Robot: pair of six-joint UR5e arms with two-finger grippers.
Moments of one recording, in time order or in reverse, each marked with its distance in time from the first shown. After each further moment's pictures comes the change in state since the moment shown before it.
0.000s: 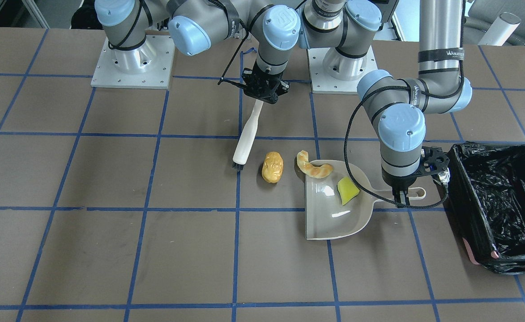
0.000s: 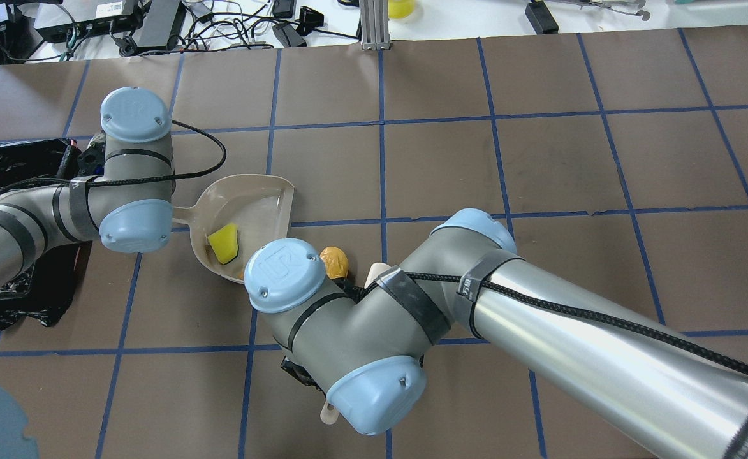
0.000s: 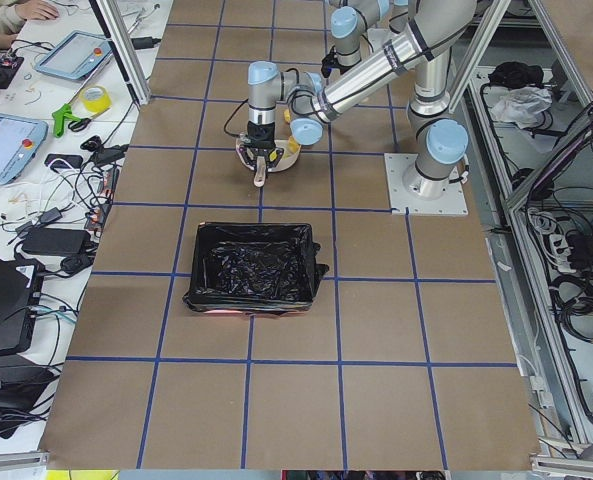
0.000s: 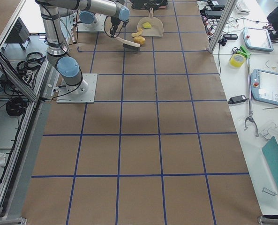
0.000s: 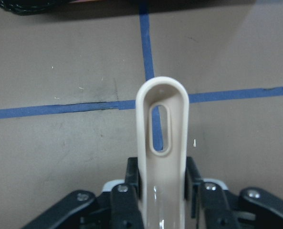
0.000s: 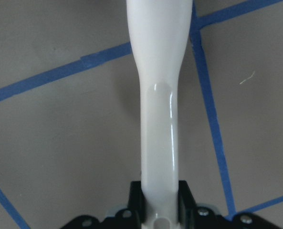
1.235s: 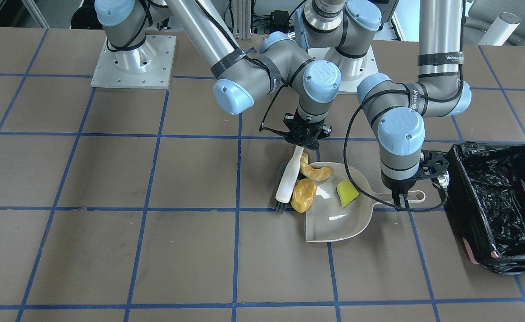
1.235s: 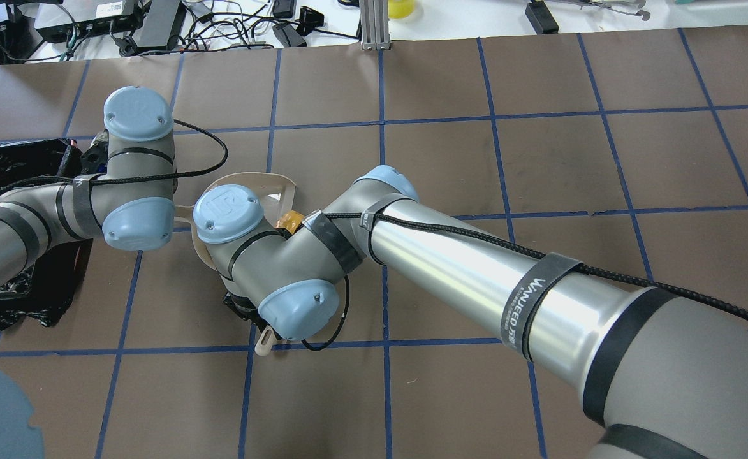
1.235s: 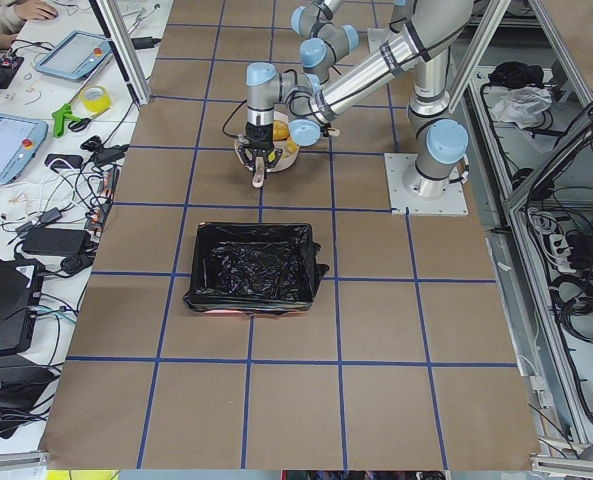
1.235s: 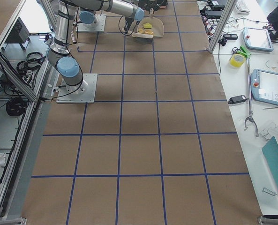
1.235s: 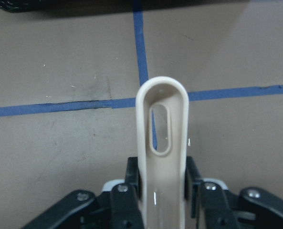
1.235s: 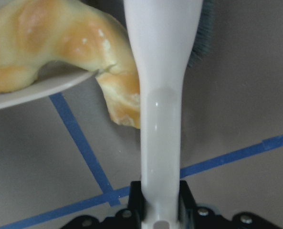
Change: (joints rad) left arm 0.000 -0.016 0.010 0.002 -0.002 0.000; right arm -0.001 0.325 -0.337 -0.100 0.045 0.034
